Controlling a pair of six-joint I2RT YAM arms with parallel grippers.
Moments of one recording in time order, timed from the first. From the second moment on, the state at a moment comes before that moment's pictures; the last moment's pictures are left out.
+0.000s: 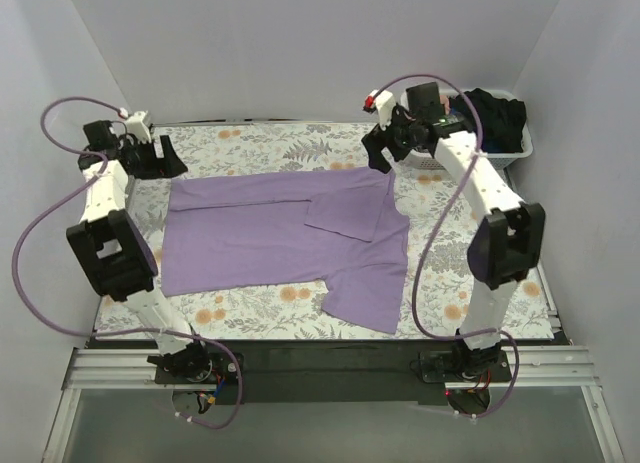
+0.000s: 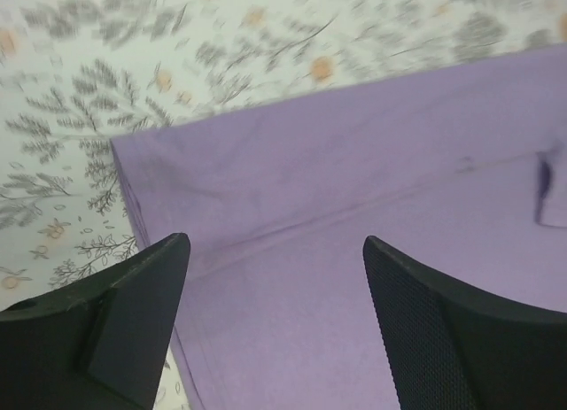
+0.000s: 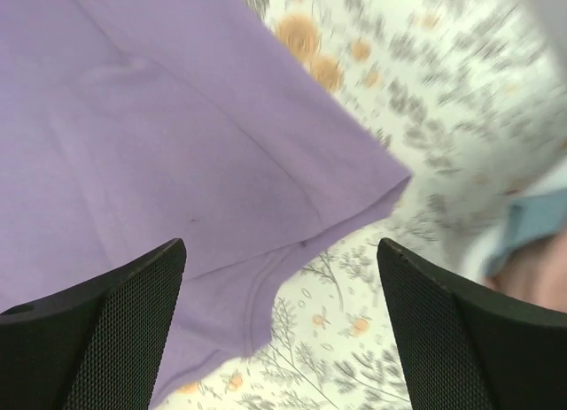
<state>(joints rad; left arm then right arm) 0.40 1.97 1.60 -0.56 0.63 0.23 0.31 1.99 1.86 -0.74 -0.38 -0.49</state>
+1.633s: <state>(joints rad) 0.51 1.44 1.00 -1.12 0.60 1.09 0.64 1.45 0.77 -0.66 -0.30 -1.00</state>
